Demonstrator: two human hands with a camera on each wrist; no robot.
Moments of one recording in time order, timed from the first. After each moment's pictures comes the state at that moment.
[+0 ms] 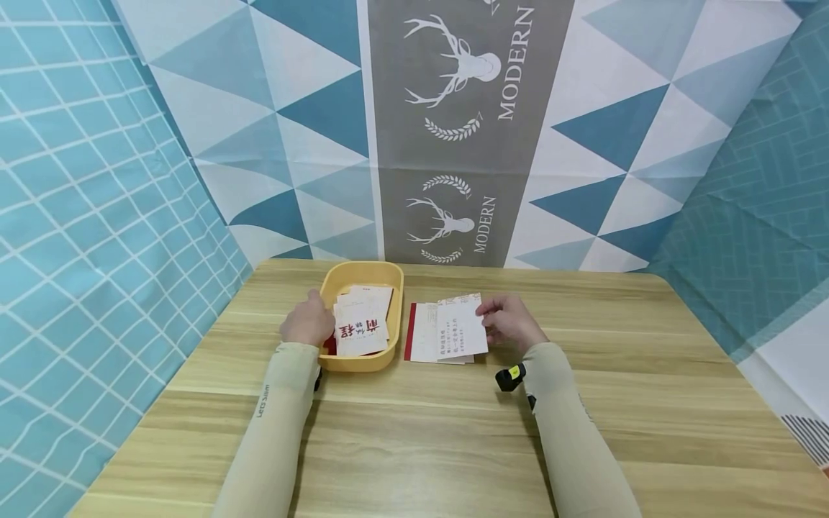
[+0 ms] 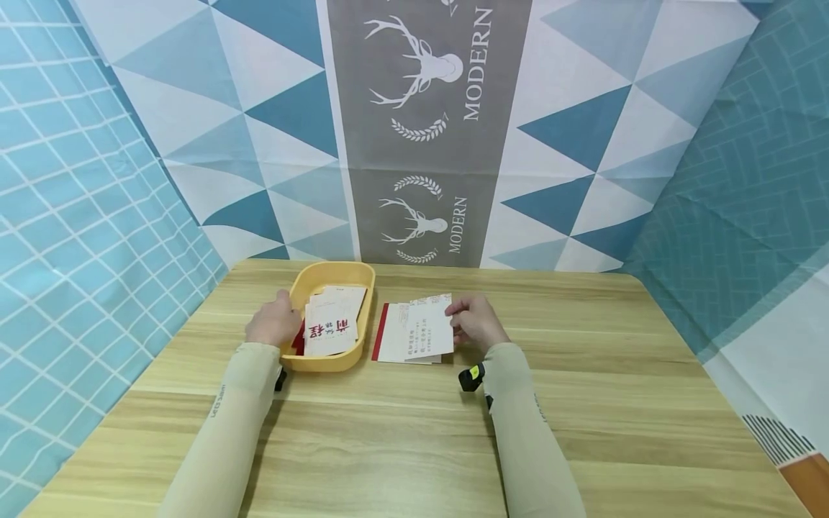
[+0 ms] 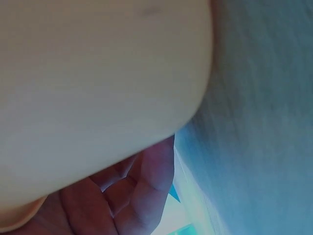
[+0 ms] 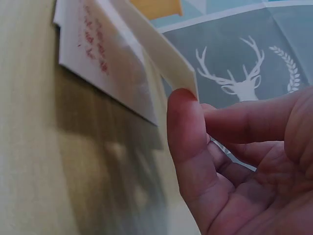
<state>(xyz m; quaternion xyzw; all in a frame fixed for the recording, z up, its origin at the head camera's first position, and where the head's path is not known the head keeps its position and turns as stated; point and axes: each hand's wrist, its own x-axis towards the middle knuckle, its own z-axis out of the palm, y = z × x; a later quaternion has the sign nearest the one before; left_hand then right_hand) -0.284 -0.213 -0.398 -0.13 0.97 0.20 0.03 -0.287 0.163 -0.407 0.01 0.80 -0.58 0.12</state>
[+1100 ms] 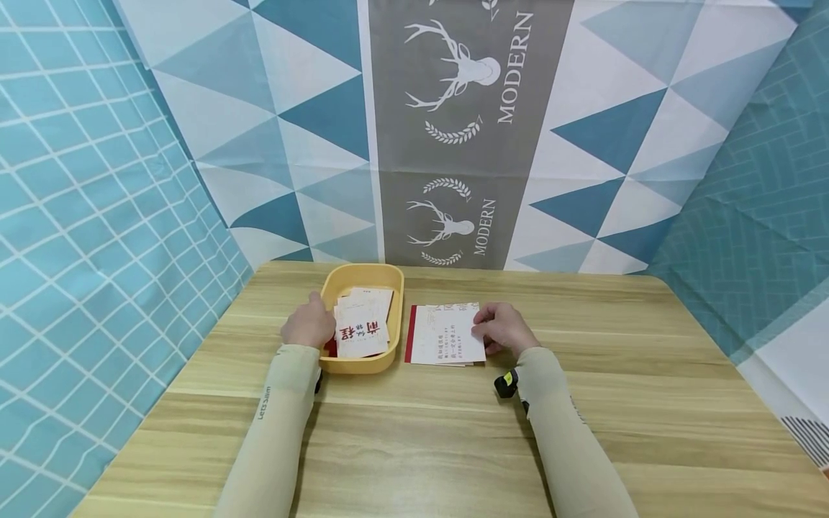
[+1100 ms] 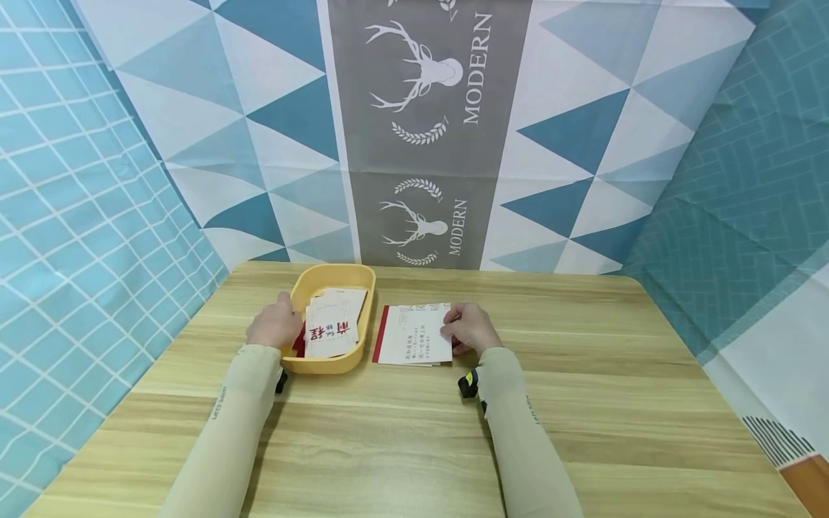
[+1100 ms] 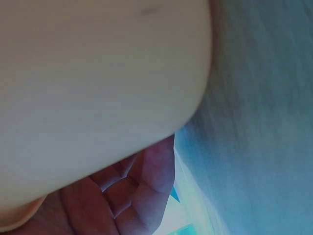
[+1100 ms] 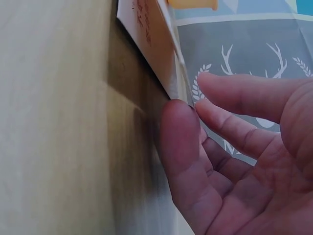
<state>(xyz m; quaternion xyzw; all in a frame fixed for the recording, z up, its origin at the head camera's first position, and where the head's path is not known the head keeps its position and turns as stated) -0.281 -0.211 -0.395 -0.13 0.97 0.20 0.03 -0.286 0.154 -0.420 0.01 0.85 -0.51 0.11</state>
